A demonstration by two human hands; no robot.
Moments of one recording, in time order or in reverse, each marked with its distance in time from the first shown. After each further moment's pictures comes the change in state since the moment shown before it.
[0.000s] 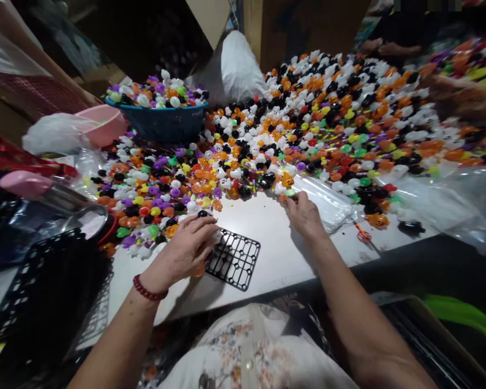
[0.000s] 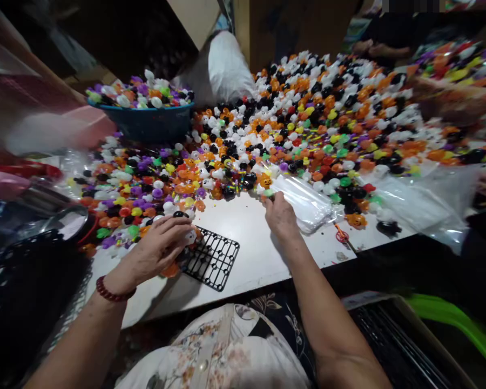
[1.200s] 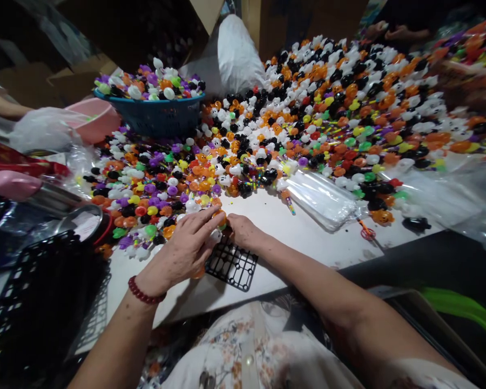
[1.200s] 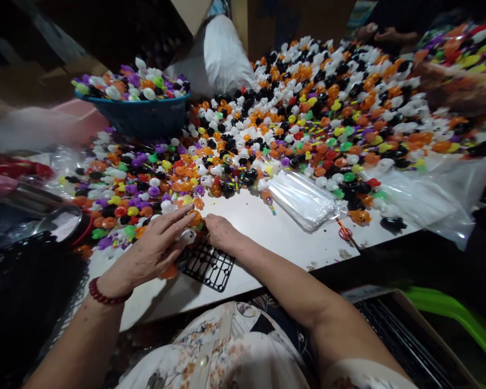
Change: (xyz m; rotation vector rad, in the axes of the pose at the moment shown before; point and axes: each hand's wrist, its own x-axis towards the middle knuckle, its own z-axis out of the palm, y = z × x) left_hand 0.004 0.000 0.000 0.048 -0.011 0.003; right_hand -0.034 -0.056 0.119 0.074 -0.591 -0.646
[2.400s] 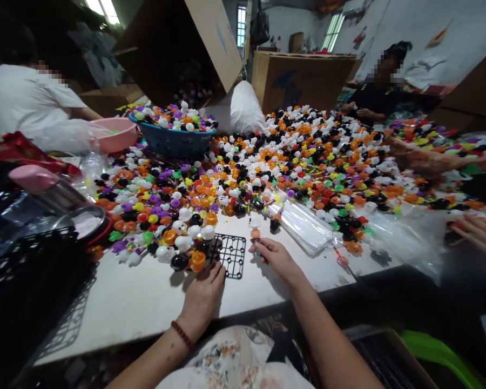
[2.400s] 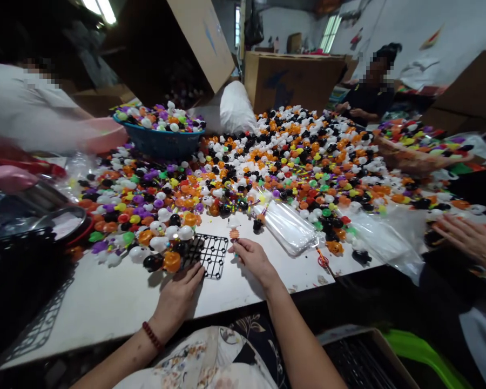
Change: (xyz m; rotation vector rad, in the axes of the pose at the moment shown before) left_hand -0.053 0.050 0.134 0.231 0.154 -0.229; right_hand -0.094 0.009 -0.060 0.436 0.229 0.414
